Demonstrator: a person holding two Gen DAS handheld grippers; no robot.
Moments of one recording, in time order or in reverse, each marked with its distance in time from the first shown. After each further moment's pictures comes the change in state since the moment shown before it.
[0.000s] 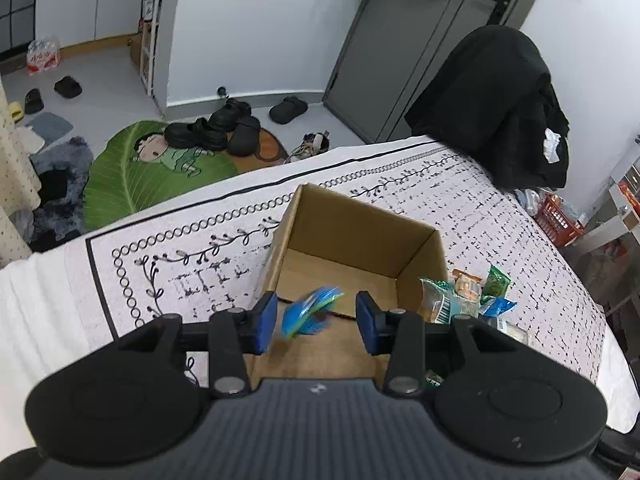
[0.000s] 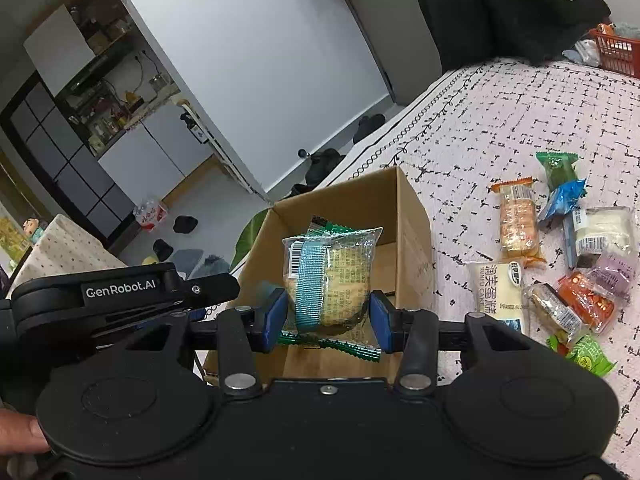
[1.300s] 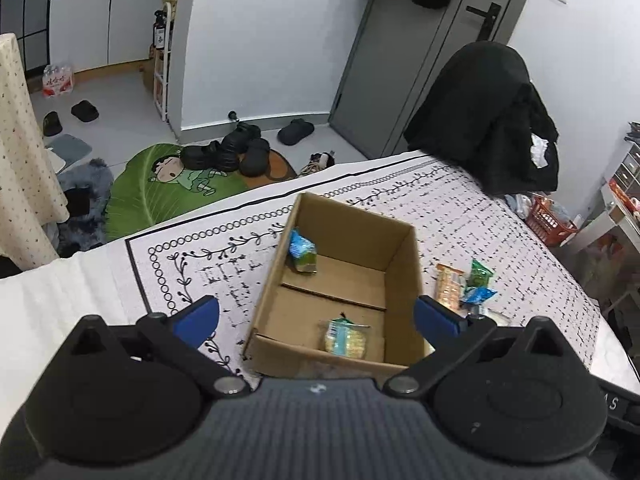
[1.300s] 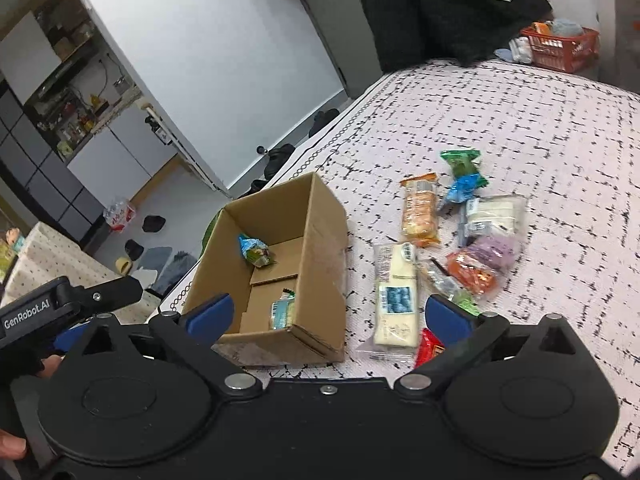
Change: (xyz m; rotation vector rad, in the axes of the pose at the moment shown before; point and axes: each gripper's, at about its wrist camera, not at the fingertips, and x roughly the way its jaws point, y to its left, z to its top) left arm -0.075 -0.021 -0.024 0.043 -0.075 0.038; right arm -0.079 -0.047 0.003 0.053 0.029 -0.107
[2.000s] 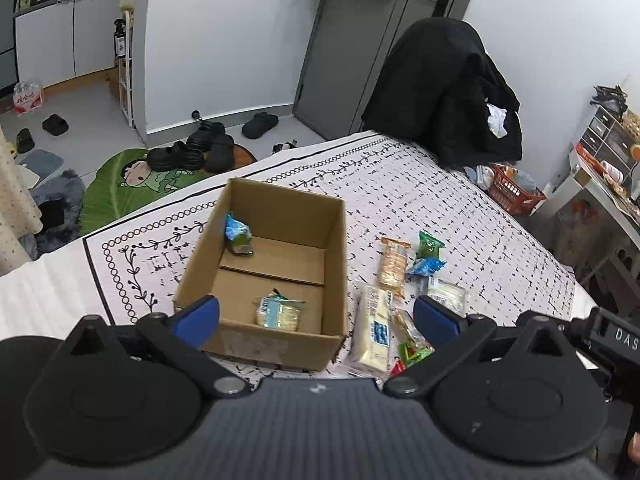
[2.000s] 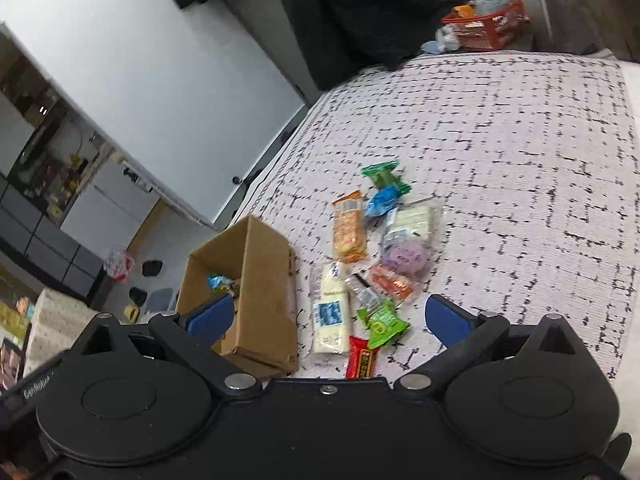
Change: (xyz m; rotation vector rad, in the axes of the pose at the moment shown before) left arm -0.010 -0.066 -0.021 0.082 0.029 -0.048; right arm -0.046 -0.084 0.018 0.197 -0.029 0.000
